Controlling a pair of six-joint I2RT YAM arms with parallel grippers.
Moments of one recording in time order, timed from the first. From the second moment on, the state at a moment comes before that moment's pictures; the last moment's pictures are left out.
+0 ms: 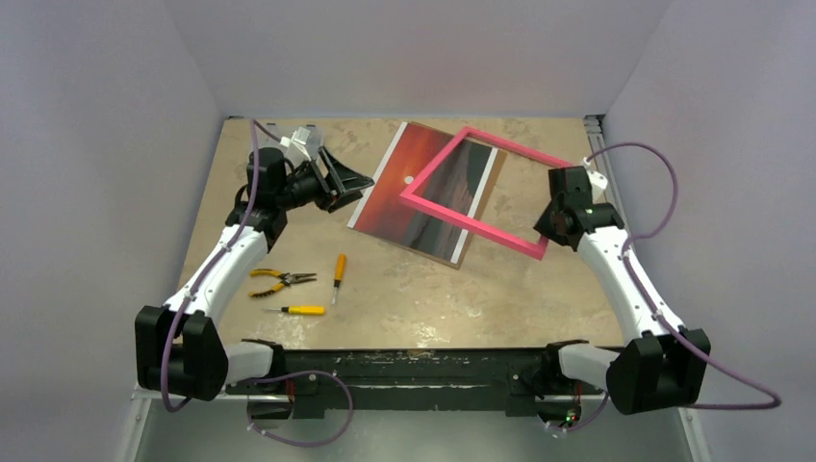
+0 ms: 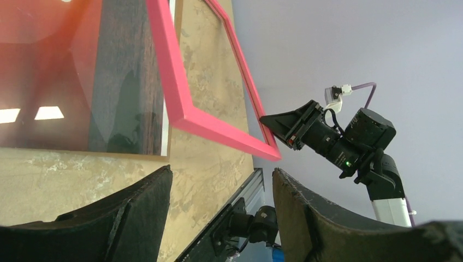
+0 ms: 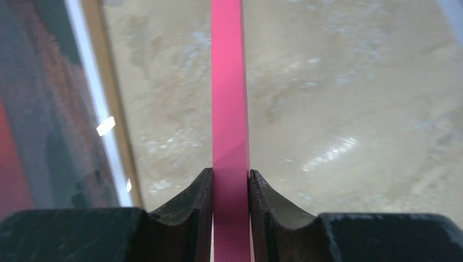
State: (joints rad) left arm -0.17 1.27 0.93 0.01 0.70 -0.97; right arm 0.19 1.23 1.06 -0.77 0.32 0.69
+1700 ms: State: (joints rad) left arm -0.28 1.31 0.93 0.01 0.72 -0.97; right arm 0.64 1.95 1.51 -0.75 0.49 1.06
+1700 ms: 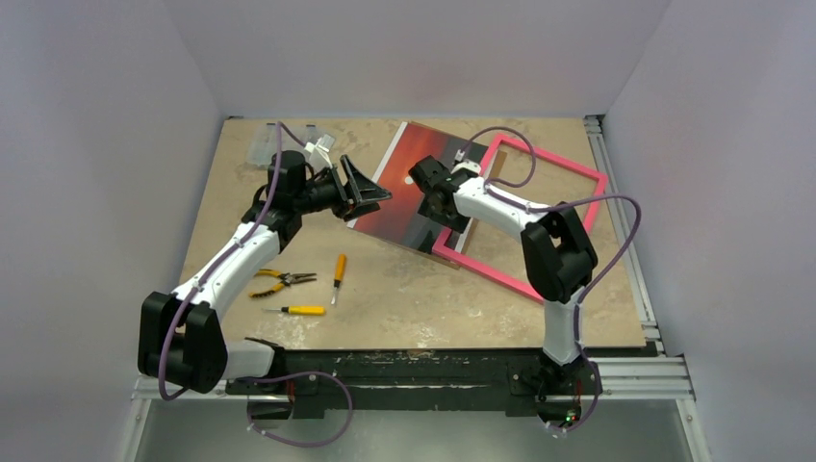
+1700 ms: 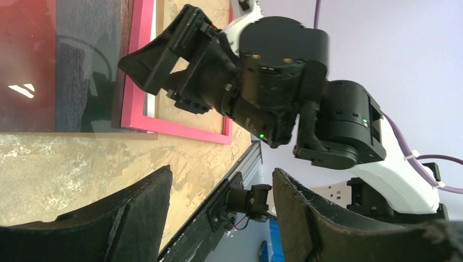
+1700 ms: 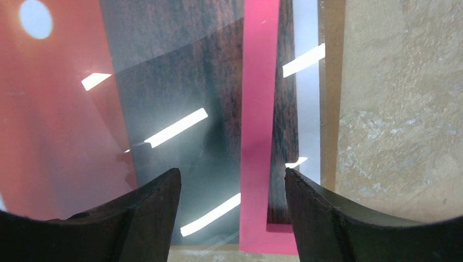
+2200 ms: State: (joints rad) left arm -0.28 1.31 0.93 0.01 0.73 -0.97; right arm 0.65 2.06 1.53 -0.80 0.52 1.12
